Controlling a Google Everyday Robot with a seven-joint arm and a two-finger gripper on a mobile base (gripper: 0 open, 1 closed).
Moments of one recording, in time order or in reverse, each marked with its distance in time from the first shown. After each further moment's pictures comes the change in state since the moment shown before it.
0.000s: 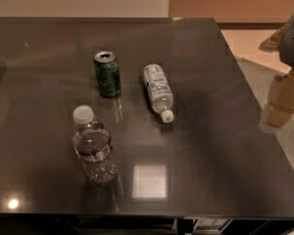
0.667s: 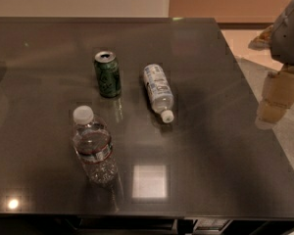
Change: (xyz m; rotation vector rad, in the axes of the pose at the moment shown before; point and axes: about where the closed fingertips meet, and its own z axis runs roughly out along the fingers) arm -0.009 -0.006 0.006 -0.028 -0.006 -0.073
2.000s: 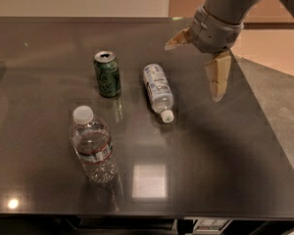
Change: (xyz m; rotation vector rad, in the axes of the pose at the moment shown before) arm -0.100 -0.065 0.087 -0.153 -0.130 -0.735
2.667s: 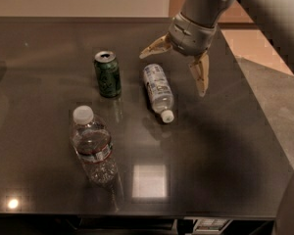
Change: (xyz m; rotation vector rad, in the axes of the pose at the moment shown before) arm -0.021 -0.036 0.035 -0.041 -0.121 -0.385
